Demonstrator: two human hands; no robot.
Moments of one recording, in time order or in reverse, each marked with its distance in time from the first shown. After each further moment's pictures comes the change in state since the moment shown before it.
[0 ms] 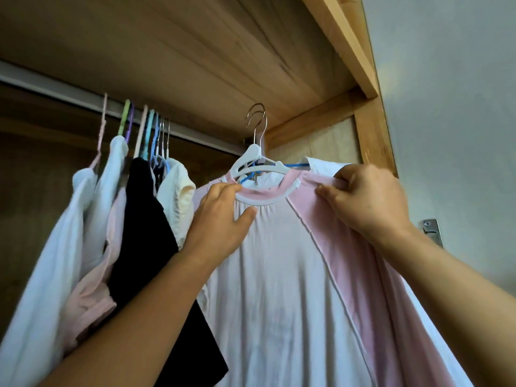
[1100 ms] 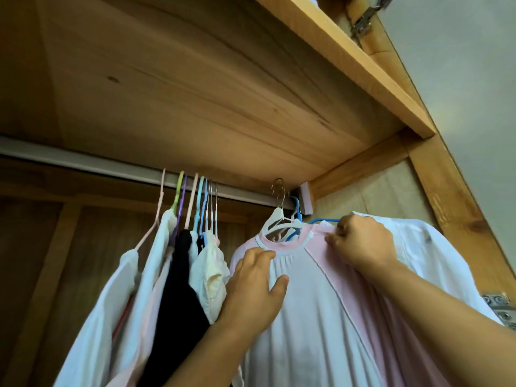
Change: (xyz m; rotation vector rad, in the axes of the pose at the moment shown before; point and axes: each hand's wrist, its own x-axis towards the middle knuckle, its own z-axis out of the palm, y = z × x) left_hand 0.008 -0.033 -0.003 0.207 -0.127 -0.038; right_hand 0.065 -0.015 0.113 -0.008 -0.115 -0.002
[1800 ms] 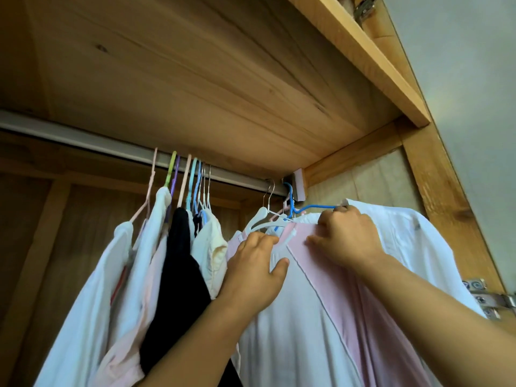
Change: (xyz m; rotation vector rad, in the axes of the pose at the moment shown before) left_hand -0.001 0.016 0.005 0.004 0.015 0.030; right_hand -0.020 -0.009 -0.011 -0.168 -0.097 -0.181
